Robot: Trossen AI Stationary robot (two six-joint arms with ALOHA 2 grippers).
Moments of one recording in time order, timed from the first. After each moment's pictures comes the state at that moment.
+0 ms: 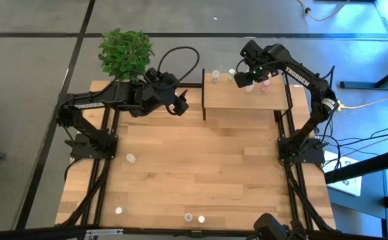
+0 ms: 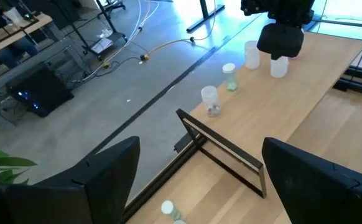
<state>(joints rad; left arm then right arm) 0.02 1.52 1.80 -0.95 -0.84 -0.28 -0.81 1.67 1.67 -1.34 0.14 0.41</state>
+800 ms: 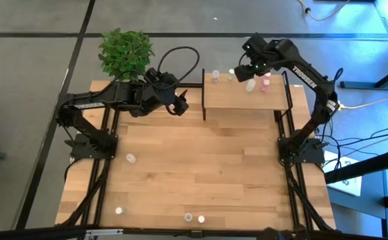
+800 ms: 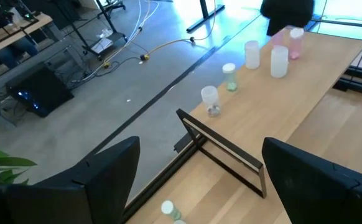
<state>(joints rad) 0.02 1.52 1.80 -0.95 -0.84 -0.28 -0.73 1.65 1.87 -1.41 0.21 0.41</state>
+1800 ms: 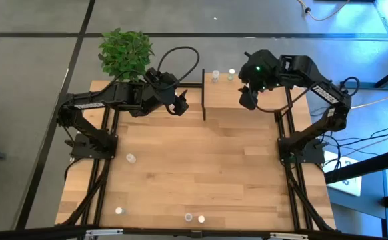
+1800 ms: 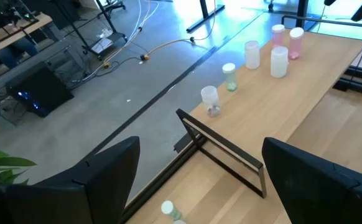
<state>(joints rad) 0.02 1.52 1.80 -0.95 -0.84 -0.28 -0.34 1.50 1.96 -1.42 0.18 -0.06</state>
